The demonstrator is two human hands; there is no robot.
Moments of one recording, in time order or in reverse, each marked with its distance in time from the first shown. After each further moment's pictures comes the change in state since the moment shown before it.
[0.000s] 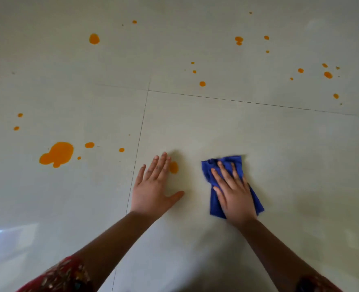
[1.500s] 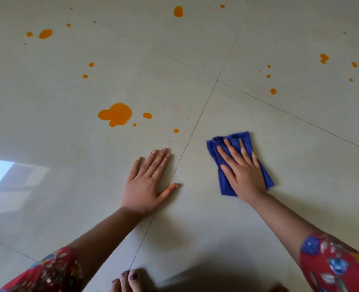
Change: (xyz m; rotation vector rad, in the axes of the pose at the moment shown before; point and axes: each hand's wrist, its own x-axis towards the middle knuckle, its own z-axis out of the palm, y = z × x) left_hand -0.072 -0.098 0.009 -0.072 0.102 -0.206; right_hand 0.103 -0.065 0.000 -0.065 -0.127 -0.345
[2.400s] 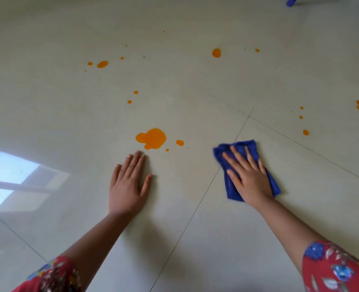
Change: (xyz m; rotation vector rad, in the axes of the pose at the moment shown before) left_hand 0.003 -0.094 -0.026 -0.043 0.213 -0.373; right_hand 0.088 -0.029 0.000 0.032 0.009 -0.091
